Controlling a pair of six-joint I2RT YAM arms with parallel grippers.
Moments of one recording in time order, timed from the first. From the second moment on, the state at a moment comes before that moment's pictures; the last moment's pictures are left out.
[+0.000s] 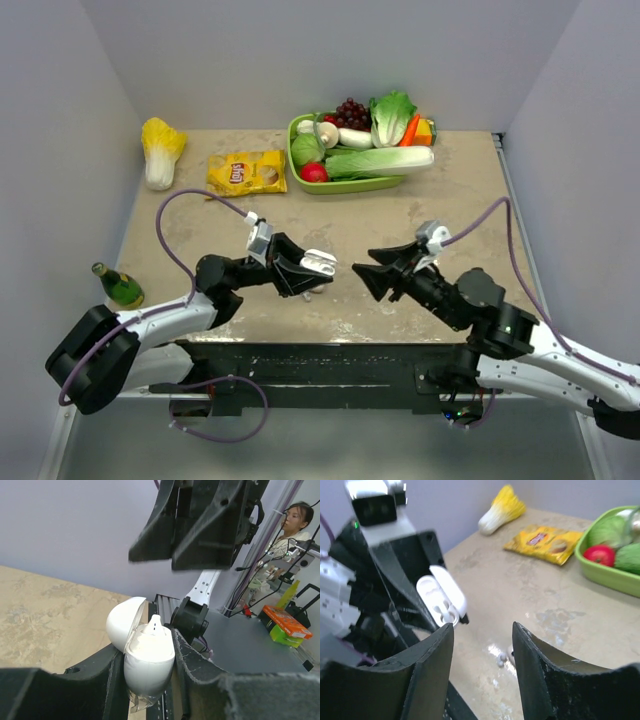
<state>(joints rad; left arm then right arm) -0.69 1.18 0.39 1.28 0.77 -0.64 1.13 0.61 0.70 -0.08 0.26 0.25</state>
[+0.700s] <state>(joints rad) -0.69 0.91 0.17 1.28 0.66 -0.60 1.12 0.97 0.63 -0.14 0.56 0.43</state>
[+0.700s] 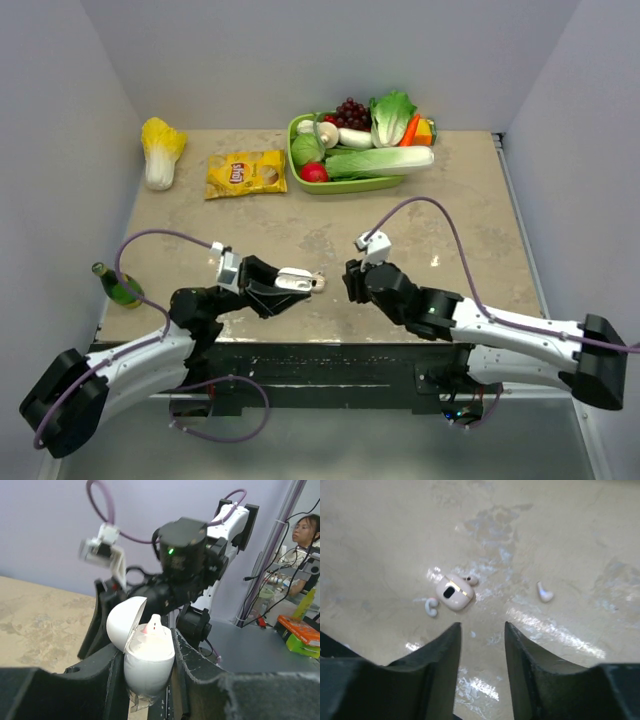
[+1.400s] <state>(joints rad) -0.69 0.70 0.05 1.29 0.54 -0.55 1.11 1.47 0.61 0.14 0.19 0.46</state>
